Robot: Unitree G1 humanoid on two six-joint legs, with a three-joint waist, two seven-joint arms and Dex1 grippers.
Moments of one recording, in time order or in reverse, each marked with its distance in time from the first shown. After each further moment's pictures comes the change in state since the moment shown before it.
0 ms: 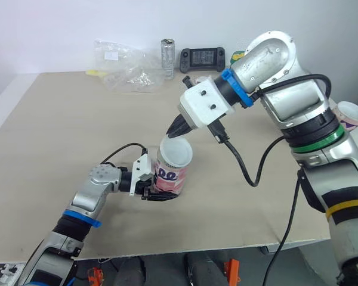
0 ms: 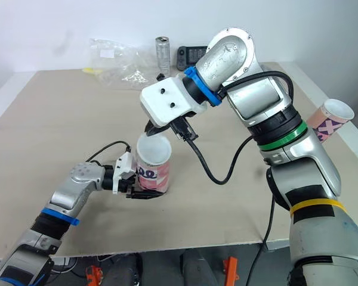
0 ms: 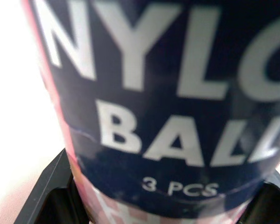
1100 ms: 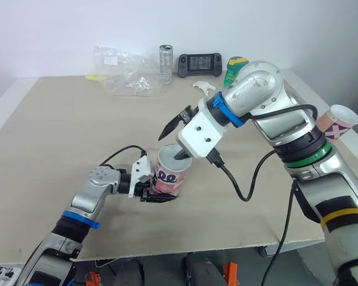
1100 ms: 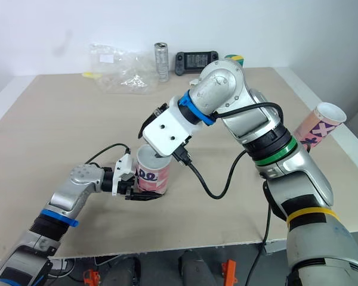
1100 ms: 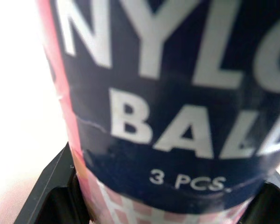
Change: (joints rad) left arm 0.012 0.012 0.002 0.011 0.000 0.020 0.006; right arm 0.112 0.060 -0.005 -0.057 -0.108 -0.087 -0.027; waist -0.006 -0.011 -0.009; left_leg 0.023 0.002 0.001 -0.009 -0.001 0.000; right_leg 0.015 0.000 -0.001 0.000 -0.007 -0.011
